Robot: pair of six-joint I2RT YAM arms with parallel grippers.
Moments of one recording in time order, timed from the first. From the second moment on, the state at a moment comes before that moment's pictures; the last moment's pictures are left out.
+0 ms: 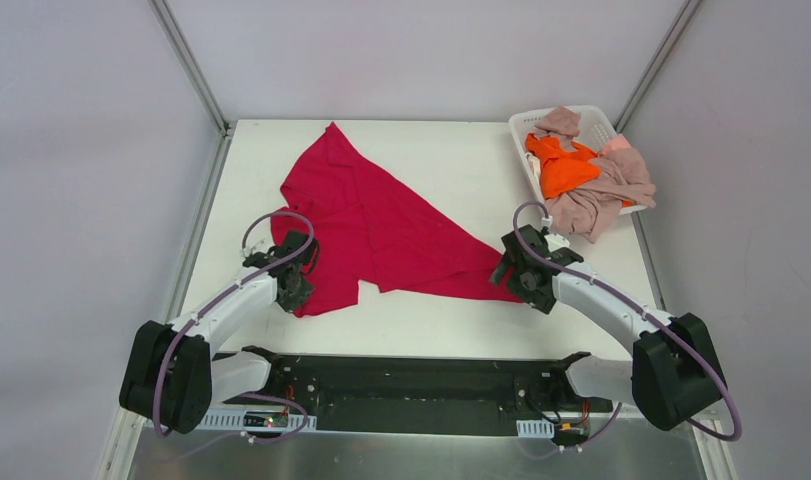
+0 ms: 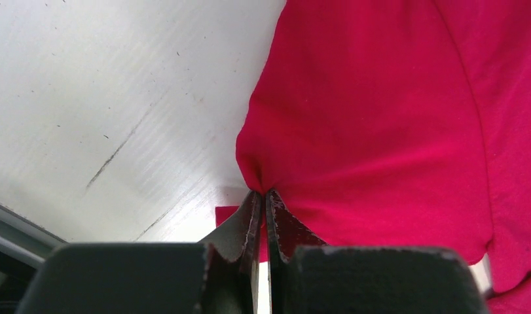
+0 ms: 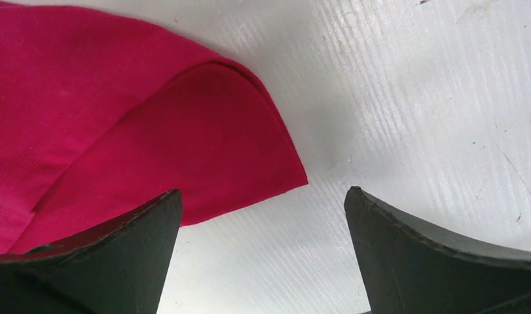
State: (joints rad) left arm -0.33 1.16 0.58 -0.75 -0.39 -1.08; right arm 0.49 1.23 0.68 -0.71 0.33 0.94
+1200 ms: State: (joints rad) left arm -0.33 1.10 0.58 -0.76 -0.43 -1.02; right arm 0.50 1.41 0.73 -0.62 0.35 0.98
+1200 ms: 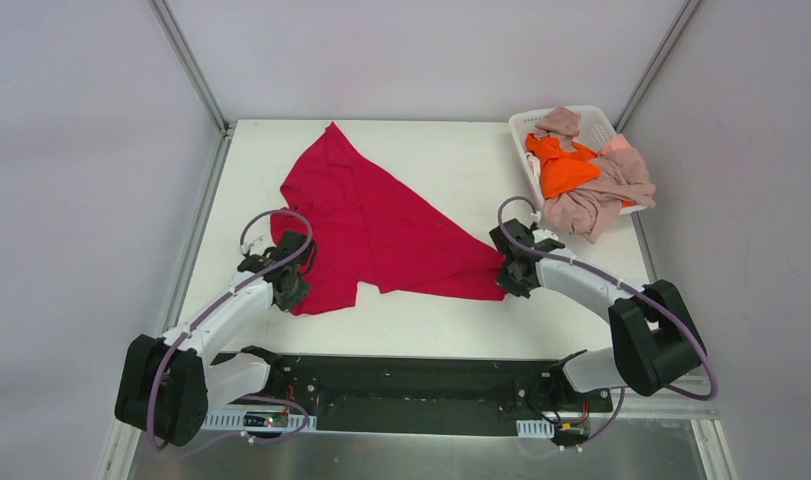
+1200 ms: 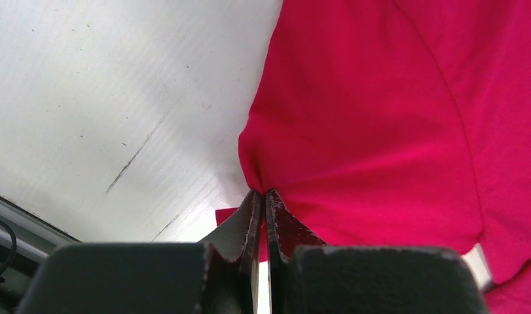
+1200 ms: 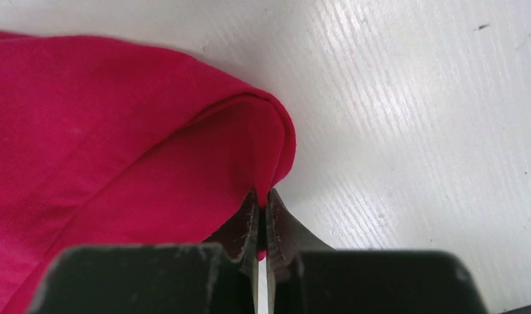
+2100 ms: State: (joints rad) left arm -0.33 0.90 1.84 -0.82 -0.51 -0.59; right arm 0.51 0.89 1.54 -0.89 0.32 0.76
